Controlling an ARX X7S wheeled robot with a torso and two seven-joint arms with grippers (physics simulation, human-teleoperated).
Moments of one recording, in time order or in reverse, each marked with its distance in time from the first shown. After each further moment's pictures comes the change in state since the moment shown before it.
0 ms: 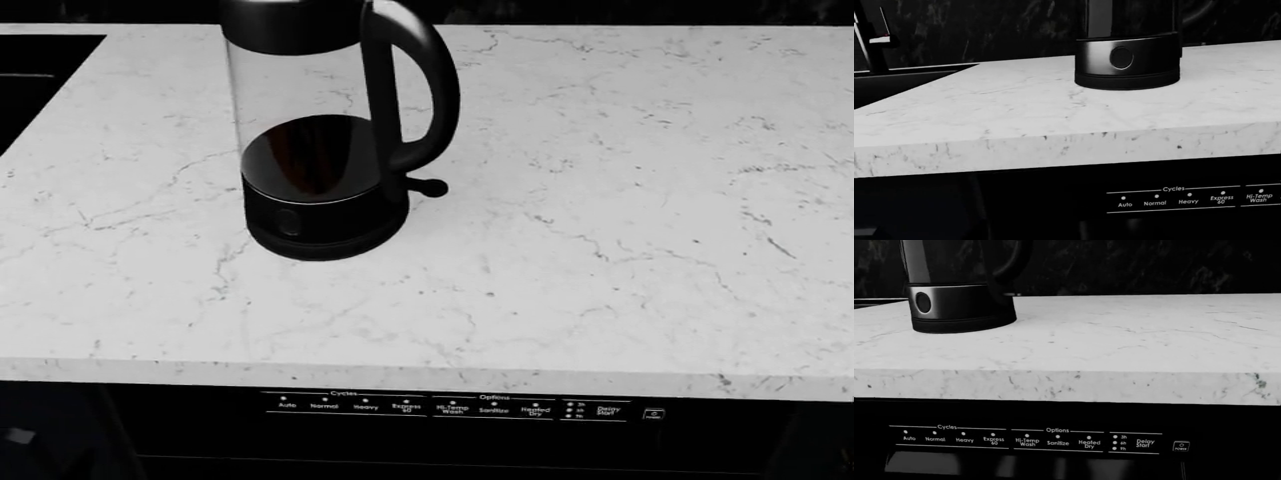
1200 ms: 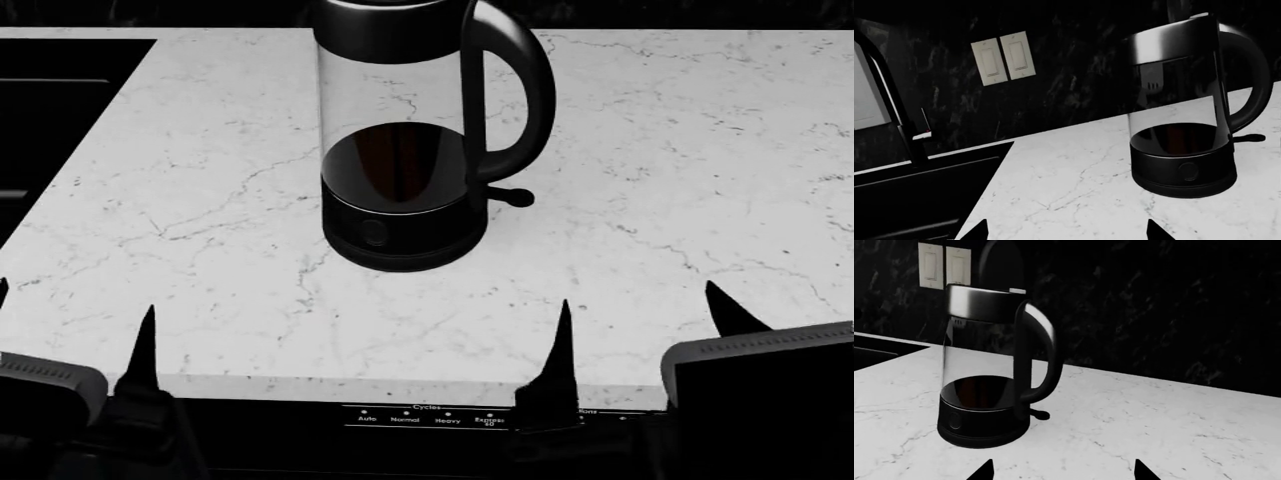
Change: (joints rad) left arm -0.239 -0.192 -0.016 0.672 -0.122 -0.761 -0.020; right arm 0.306 0.288 0.224 -0.781 0.343 0.974 0.081
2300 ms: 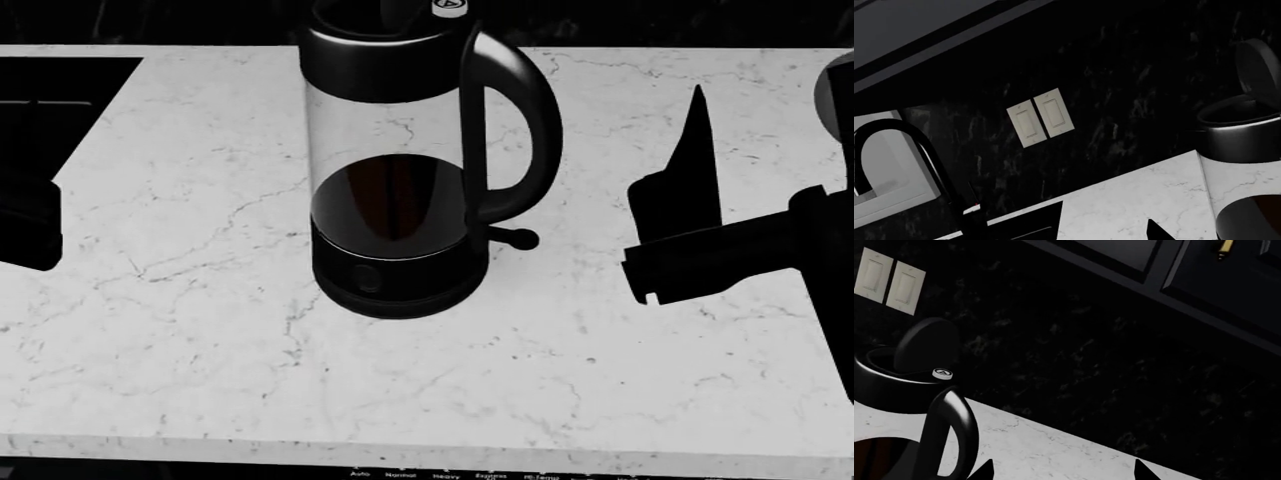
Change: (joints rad) left arm -0.632 -0.132 -0.019 0.114 -0.123 -0.632 0.074; right arm 0.754 0.331 0.029 0.052 0.761 0.530 0.441
